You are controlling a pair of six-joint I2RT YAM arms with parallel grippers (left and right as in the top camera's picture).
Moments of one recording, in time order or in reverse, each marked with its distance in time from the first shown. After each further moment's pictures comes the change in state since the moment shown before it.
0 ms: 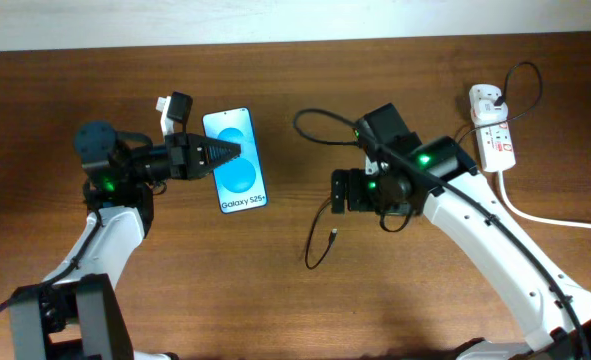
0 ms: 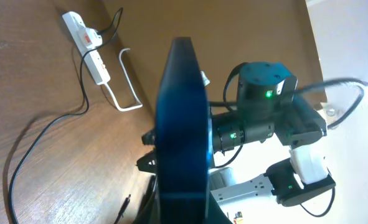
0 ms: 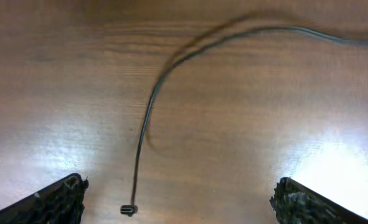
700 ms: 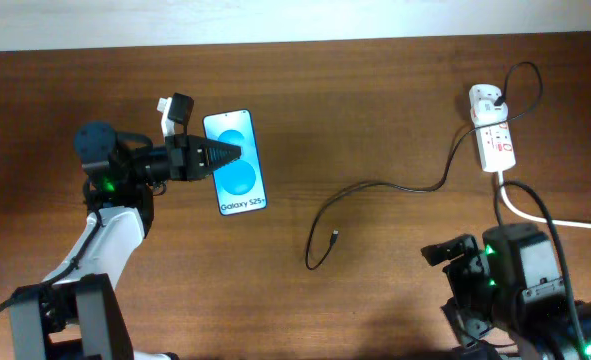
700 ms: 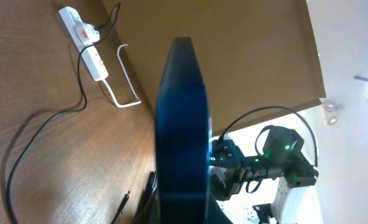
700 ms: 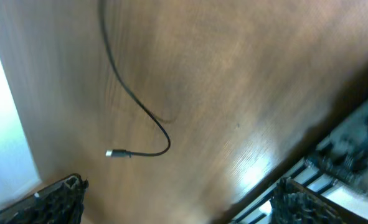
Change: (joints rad) left arm 0.000 0.000 -0.002 0.000 0.019 0.003; right arm -0.211 -0.807 -0.365 -0.239 -0.088 0.988
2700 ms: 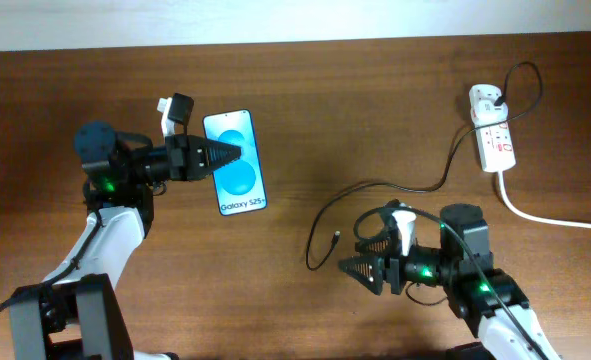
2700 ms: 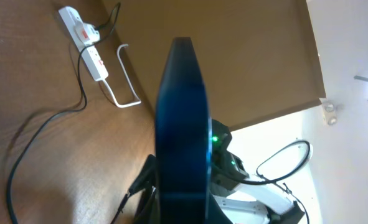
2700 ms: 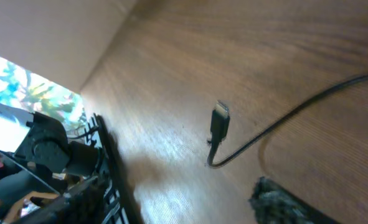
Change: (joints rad) left arm 0.000 0.000 0.000 0.000 0.000 0.000; right arm -0.079 0.227 -0.614 1.164 -0.806 -1.409
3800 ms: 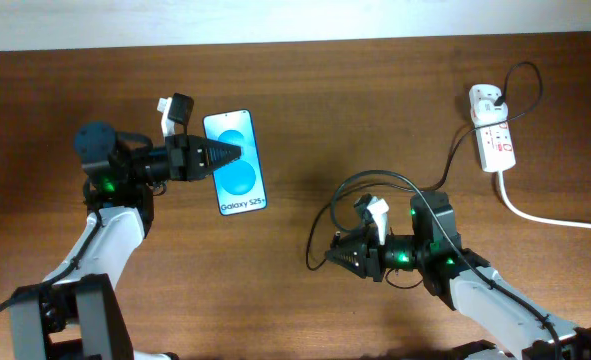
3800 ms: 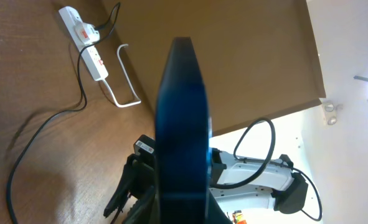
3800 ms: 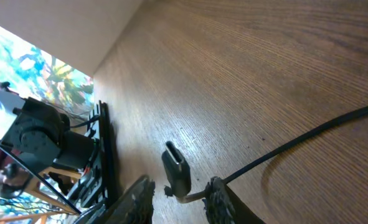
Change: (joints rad) left arm 0.000 0.000 0.000 0.000 0.000 0.000; right arm 0.075 0.366 -0.018 0.385 -0.064 -0.008
